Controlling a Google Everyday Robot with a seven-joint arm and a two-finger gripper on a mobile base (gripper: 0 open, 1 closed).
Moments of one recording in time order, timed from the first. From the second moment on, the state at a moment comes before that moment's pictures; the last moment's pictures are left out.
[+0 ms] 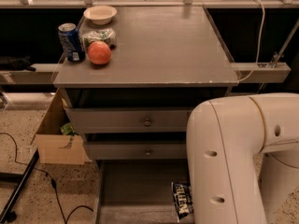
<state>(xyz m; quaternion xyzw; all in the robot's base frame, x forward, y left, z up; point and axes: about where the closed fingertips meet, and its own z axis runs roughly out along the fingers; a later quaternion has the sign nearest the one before) 0.391 -0.212 0.370 -0.02 0.96 0.23 0.15</state>
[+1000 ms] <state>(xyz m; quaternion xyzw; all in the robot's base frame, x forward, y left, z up) 0.358 -0.222 0.467 -0.07 0.95 0.20 0.23</state>
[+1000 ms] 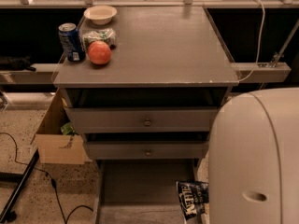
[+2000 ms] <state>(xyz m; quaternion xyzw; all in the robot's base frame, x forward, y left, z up) 0.357 -0.227 0.479 -0.08 0.95 0.19 0.25</state>
